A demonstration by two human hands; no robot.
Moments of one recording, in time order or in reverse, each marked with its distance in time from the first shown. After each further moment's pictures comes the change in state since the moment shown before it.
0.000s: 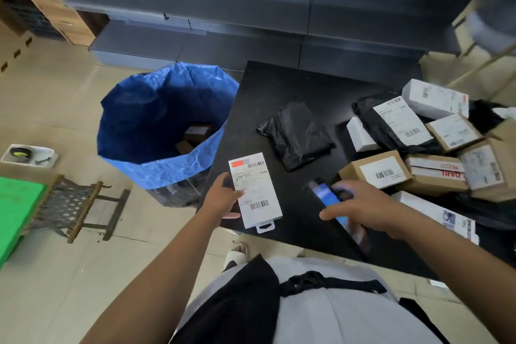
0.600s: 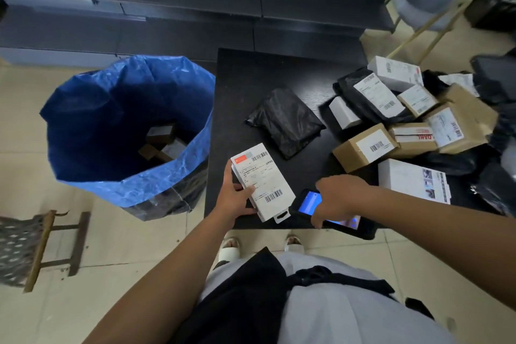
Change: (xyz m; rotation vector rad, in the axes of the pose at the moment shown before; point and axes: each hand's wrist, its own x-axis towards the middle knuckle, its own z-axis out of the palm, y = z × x) left_hand 0.021 -0.007 -0.019 -0.048 -0.297 0.088; right_hand 0.020 -0.075 0.074 -0.741 -0.076 0.232
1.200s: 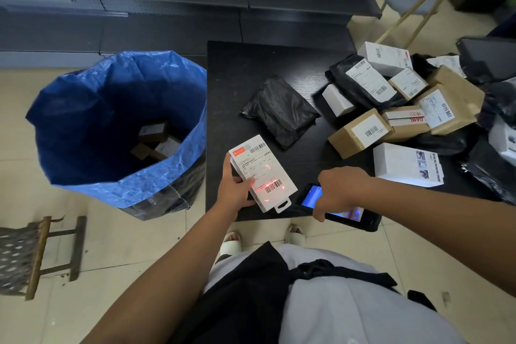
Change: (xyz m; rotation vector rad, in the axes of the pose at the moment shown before) left_hand -0.004 0.006 0.002 0.059 0.018 -0.021; right_hand -0.013 -0.013 0.004 -0.051 0.017 0.055
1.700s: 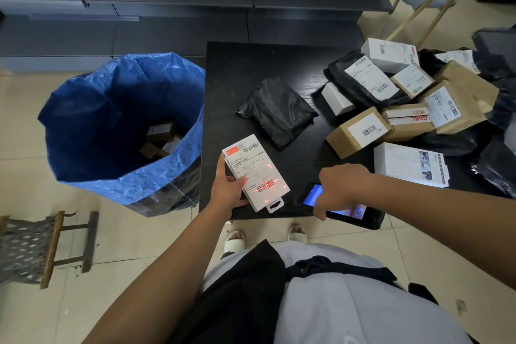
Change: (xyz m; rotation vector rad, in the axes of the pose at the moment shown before) left_hand 0.000 -0.001 0.014 0.031 0.130 -0.017; right_hand 0.002 0.033 0.002 0.052 -0.010 -0.049
